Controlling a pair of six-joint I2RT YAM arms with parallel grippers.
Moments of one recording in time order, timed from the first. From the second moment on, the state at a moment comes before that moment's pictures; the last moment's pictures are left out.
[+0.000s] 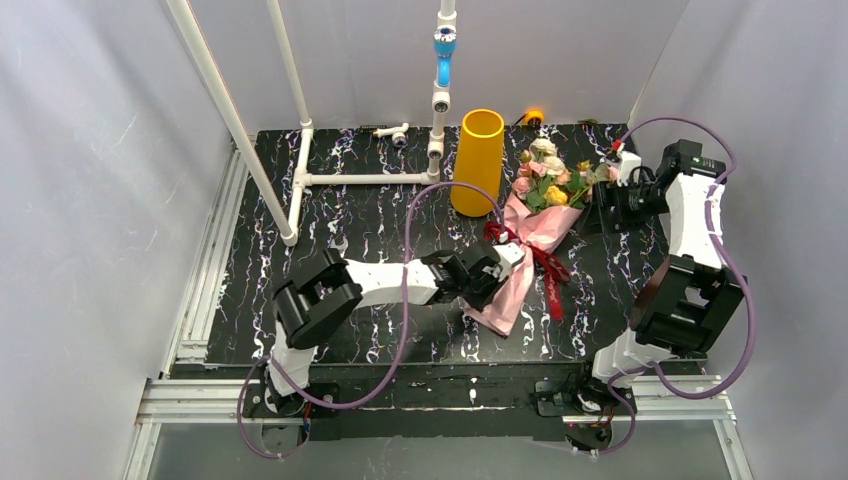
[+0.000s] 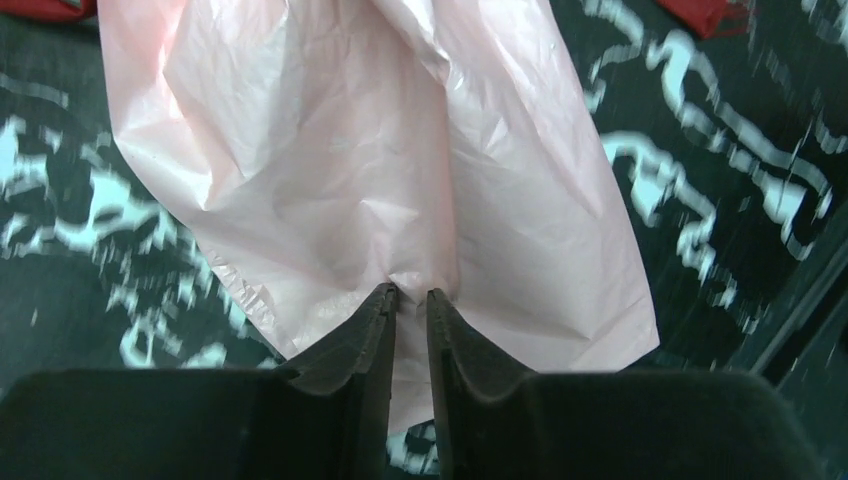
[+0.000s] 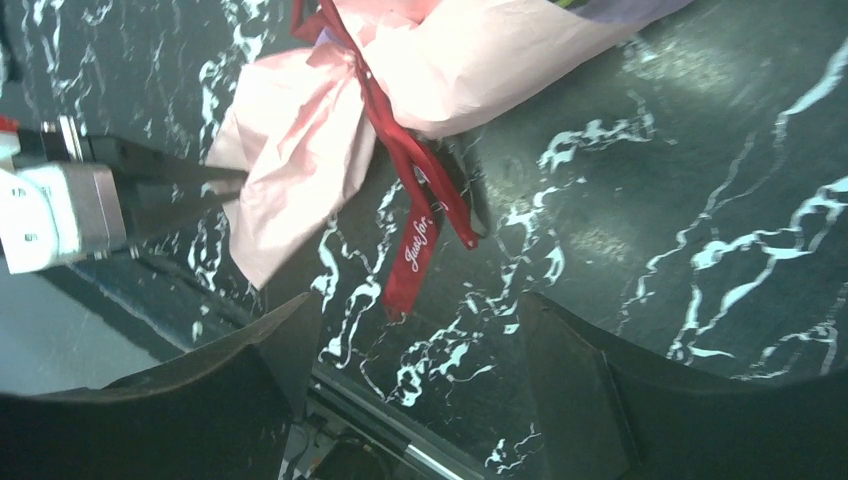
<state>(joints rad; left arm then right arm) -1.08 1.98 1.27 -0.09 0.01 -0.16 -0.32 1.61 1.50 -1.23 -0.63 -0.55</state>
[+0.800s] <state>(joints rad) -0.80 1.35 0.79 -0.42 0.52 0.35 -0.22 1.45 1.33 -1.42 -0.83 -0.75</state>
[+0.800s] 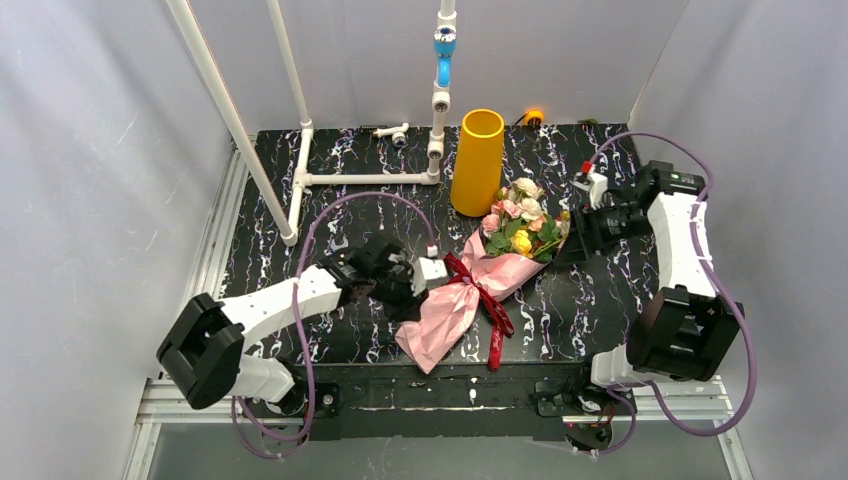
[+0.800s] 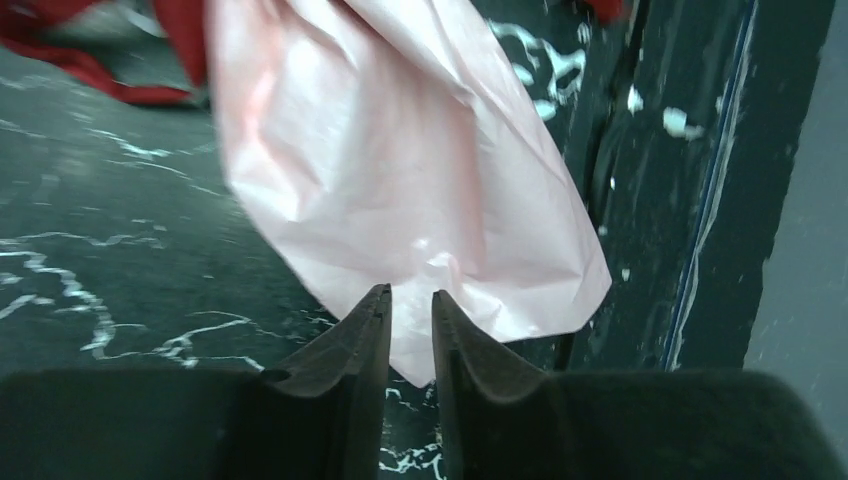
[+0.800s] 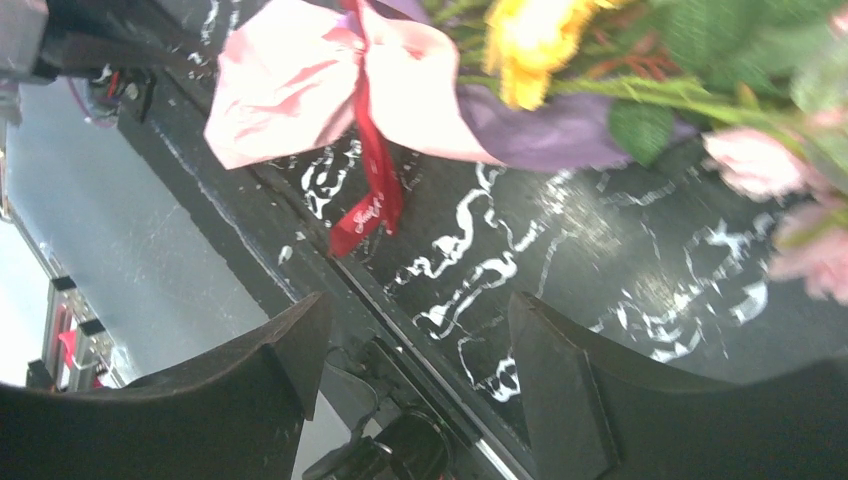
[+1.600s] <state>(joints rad) -0.65 1.76 1.06 0.01 0.61 0.41 0.22 1.47 1.10 -0.78 -0.72 -0.22</state>
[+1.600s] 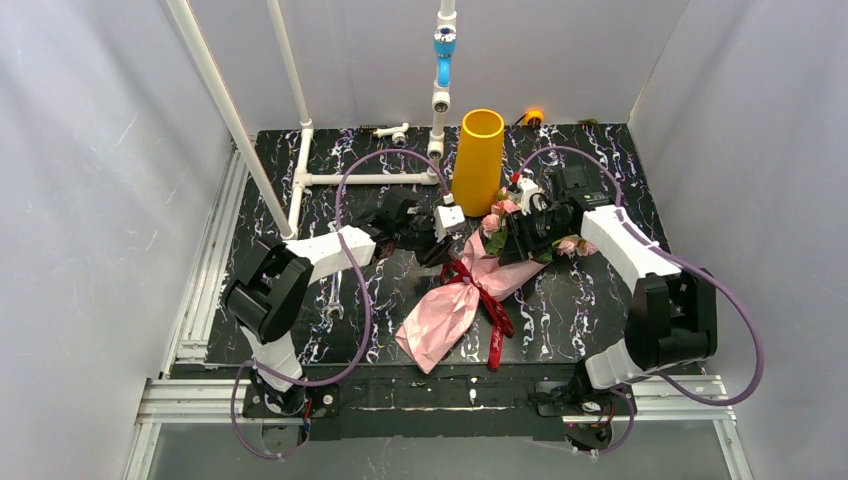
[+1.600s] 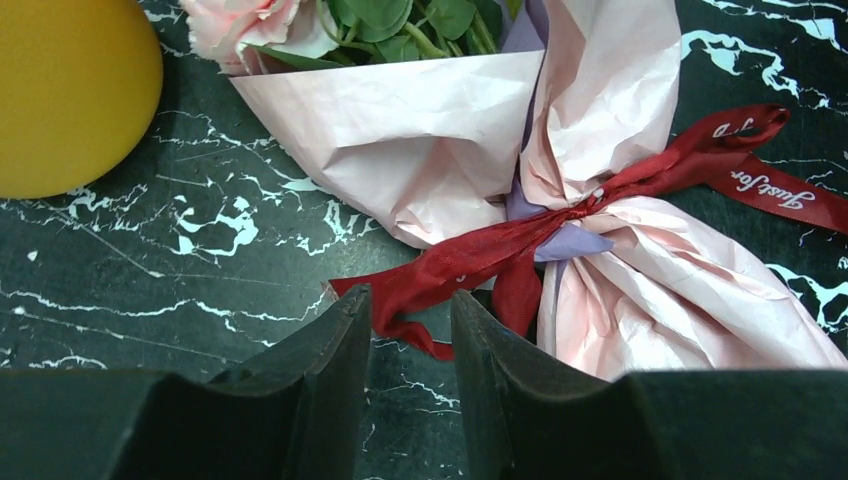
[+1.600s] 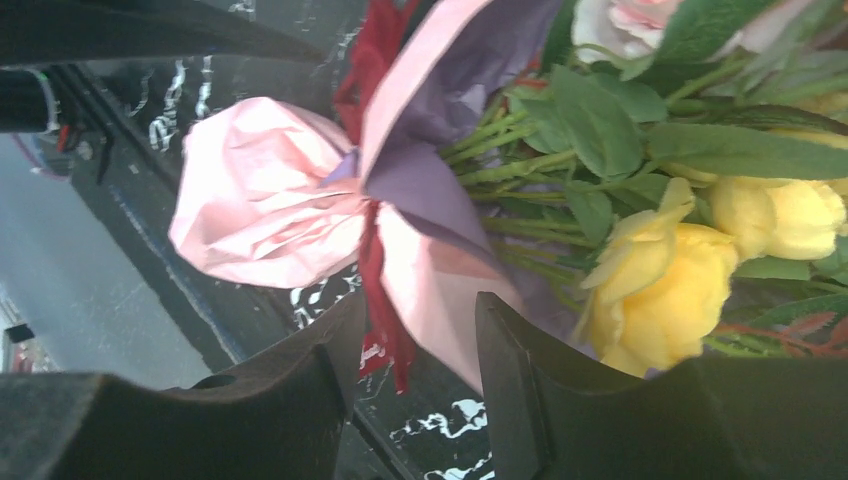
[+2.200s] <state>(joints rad) -0.68 1.73 0.98 0.00 0.64 0.48 0.22 1.56 1.02 -0.68 -0.60 -0.16</state>
